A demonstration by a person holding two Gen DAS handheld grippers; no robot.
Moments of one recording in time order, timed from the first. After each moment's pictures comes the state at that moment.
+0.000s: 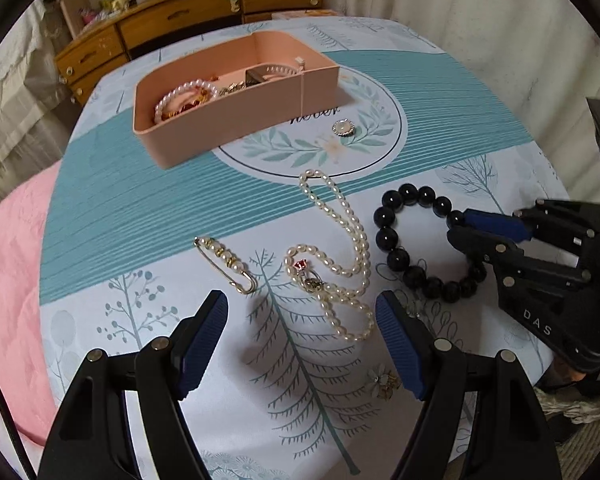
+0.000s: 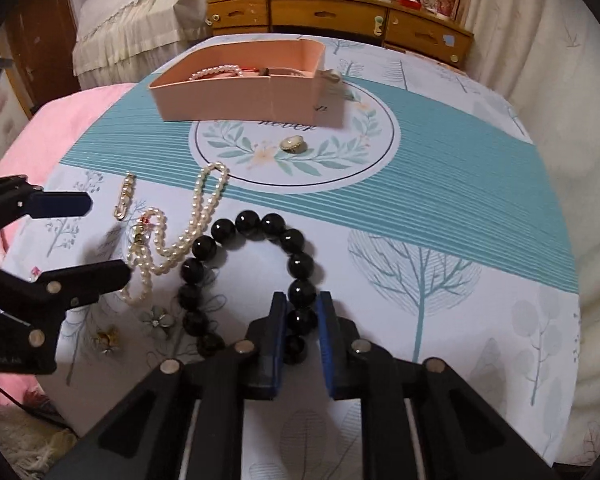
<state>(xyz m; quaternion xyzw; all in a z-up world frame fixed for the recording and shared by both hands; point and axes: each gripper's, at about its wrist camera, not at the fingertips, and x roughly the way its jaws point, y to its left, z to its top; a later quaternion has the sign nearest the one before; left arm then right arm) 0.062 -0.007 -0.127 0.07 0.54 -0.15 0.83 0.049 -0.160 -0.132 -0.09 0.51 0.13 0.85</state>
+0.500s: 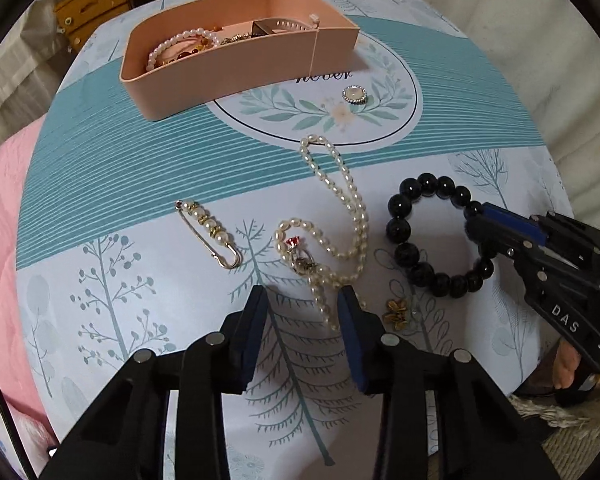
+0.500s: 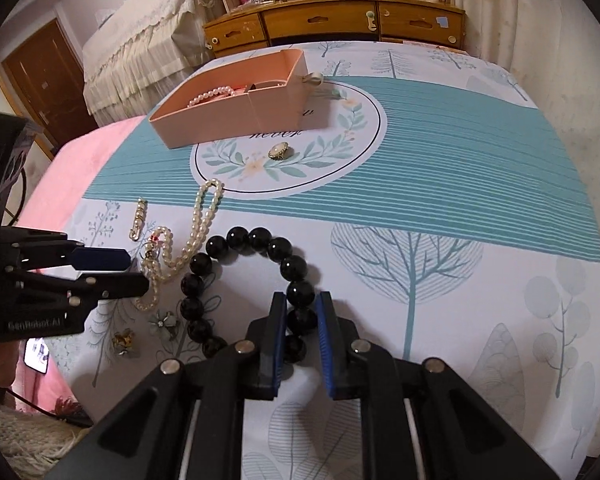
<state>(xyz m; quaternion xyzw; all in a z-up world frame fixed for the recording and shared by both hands) 0.077 -0.010 -0.142 0.03 0.61 -0.13 0.78 0.051 -0.196 -0.130 0.00 0.50 0.17 0.85</state>
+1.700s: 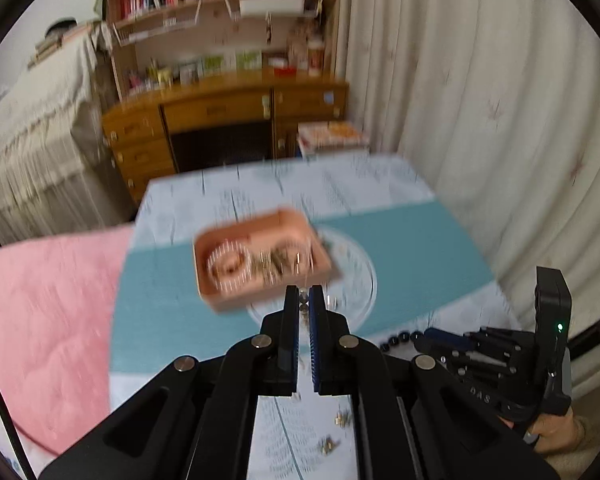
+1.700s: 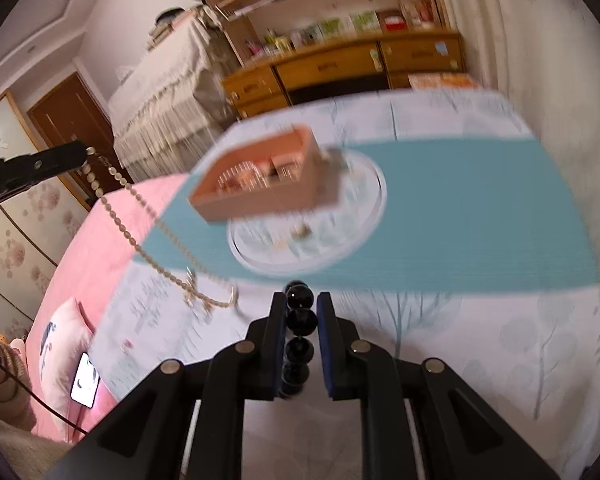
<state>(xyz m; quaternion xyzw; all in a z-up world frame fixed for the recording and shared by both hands) 0.066 -0.010 0.054 0.03 0.38 -0.11 0.92 0.060 -0.217 -0.054 0.07 0.42 0.21 0.88</state>
